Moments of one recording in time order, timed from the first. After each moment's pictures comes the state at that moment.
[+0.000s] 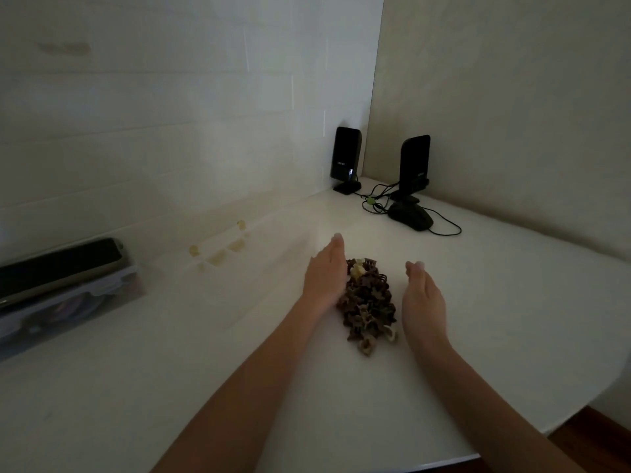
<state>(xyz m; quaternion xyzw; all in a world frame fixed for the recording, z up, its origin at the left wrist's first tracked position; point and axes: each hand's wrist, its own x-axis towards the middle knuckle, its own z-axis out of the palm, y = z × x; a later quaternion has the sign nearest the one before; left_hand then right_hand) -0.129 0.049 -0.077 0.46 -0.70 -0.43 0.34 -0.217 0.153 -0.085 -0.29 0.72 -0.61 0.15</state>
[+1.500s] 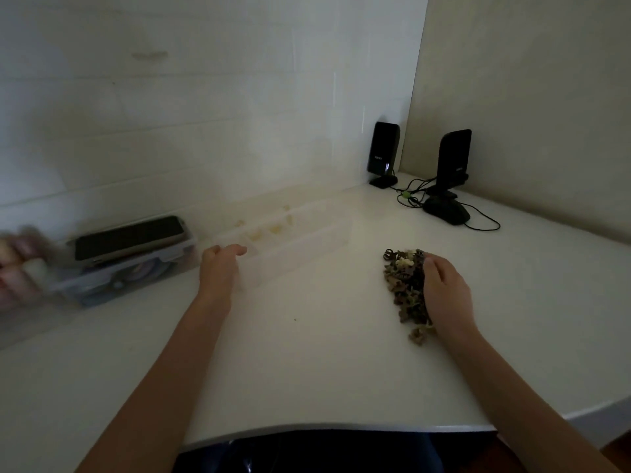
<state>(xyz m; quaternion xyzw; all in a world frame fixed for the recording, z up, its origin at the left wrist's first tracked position) 0.063 0.027 -0.070 0.59 -0.39 -0.46 0.53 -0.219 0.160 -0.089 -0.40 0.74 -0.52 0.13</state>
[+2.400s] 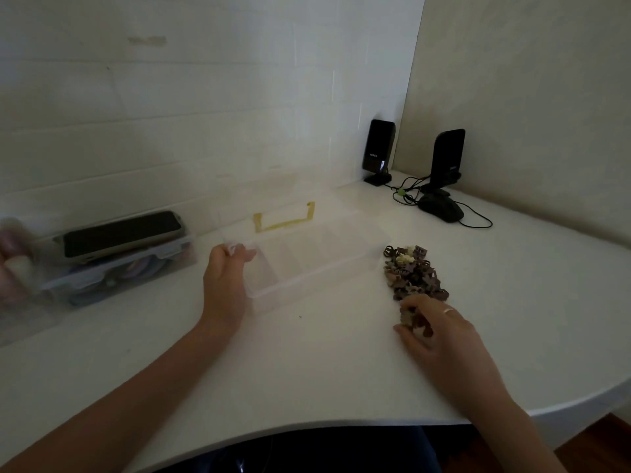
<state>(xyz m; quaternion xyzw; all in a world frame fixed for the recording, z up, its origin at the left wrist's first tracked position) 0.061 0.068 -0.083 0.46 -0.51 -0.40 0.61 -0.176 0.236 -0.086 -0.62 0.71 -0.35 -0.01</state>
